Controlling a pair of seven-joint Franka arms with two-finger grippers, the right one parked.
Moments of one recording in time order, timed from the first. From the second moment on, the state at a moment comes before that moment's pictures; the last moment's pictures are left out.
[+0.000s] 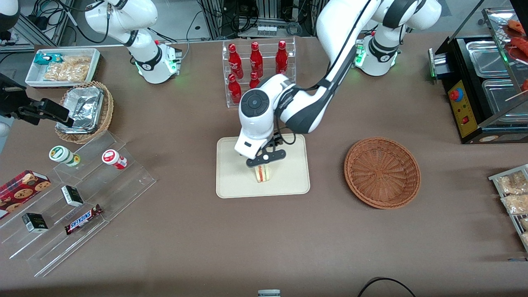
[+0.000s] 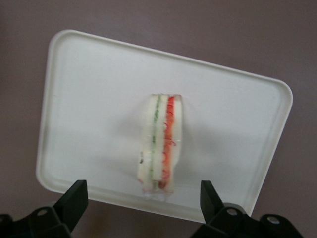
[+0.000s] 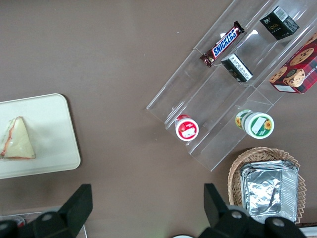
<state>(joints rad) -0.82 0.68 0.05 -1.26 -0.06 1.90 -1.05</state>
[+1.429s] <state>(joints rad) -0.22 0.23 -0.04 -1.54 -0.06 1.58 -0.53</state>
